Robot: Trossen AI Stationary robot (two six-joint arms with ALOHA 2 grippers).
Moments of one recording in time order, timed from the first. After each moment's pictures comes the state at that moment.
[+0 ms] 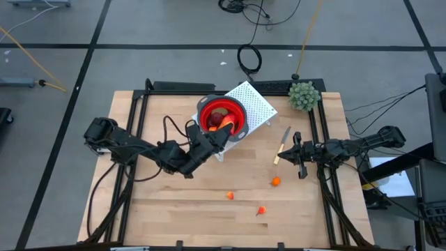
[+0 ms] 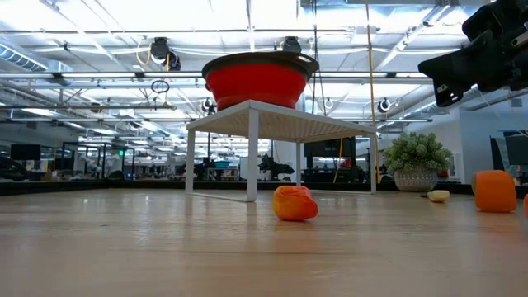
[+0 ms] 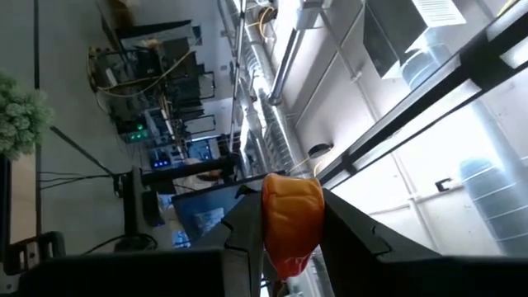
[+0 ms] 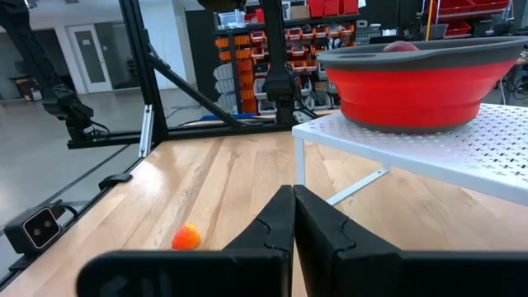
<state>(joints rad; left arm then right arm) -0.31 1.69 1.20 1.12 -0.87 -0.97 0.27 0.18 0.02 0.16 0.23 0.11</state>
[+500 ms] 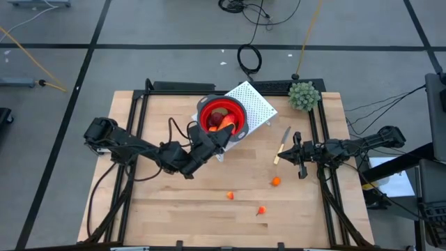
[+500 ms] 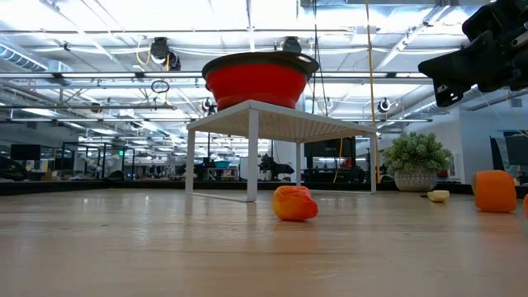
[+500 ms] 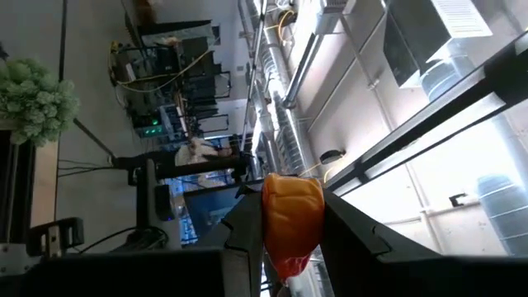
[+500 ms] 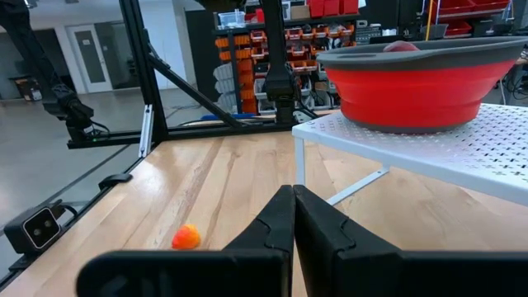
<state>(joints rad) -0.31 1.69 1.20 1.04 -0.90 -1.08 0.27 0.18 0.02 0.16 0.23 0.11</state>
